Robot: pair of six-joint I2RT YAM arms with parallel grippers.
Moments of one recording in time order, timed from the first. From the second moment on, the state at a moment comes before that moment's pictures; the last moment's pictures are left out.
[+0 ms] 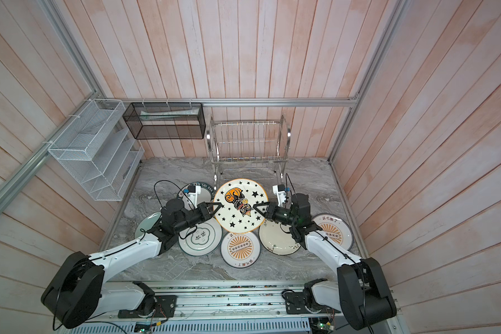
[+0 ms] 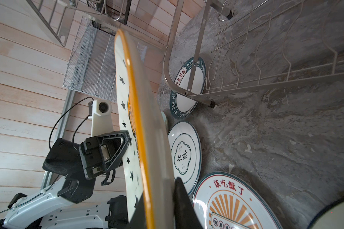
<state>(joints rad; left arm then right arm) -0.53 1.32 0.60 0.49 0.41 -0.93 0.30 1.24 0.56 0.38 -0.80 0.94</state>
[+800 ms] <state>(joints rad) -0.56 1.32 0.65 0.41 0.41 -0.89 0.31 1.21 0.56 0.30 -0.82 0.90</state>
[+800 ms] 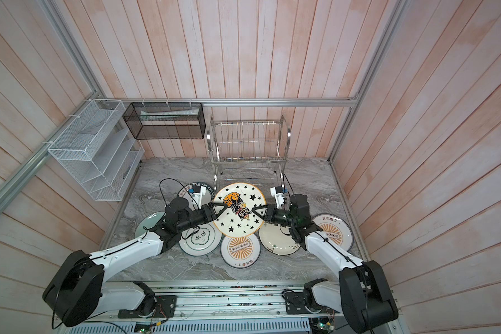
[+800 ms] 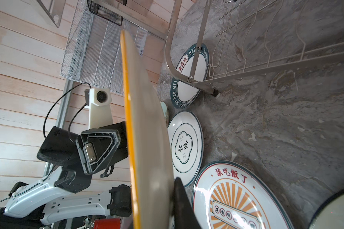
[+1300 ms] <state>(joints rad) -0.56 1.19 0.65 0.35 0.36 -0.83 0.25 1.02 0.57 0.17 -0.73 0.82</state>
